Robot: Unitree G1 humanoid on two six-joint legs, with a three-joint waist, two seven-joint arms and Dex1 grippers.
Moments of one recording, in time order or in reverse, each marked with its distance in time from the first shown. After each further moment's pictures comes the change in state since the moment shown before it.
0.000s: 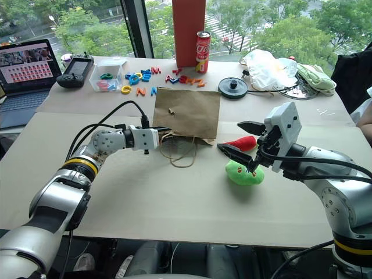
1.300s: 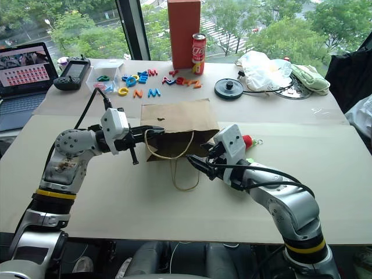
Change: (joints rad) left arm 0.420 0.126 0.218 -1.067 -0.616 0.895 -0.363; right arm -0.057 0.323 0.329 -0.027 -0.118 0.125 -0.329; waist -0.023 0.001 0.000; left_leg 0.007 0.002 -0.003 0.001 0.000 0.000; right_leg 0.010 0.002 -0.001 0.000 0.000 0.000
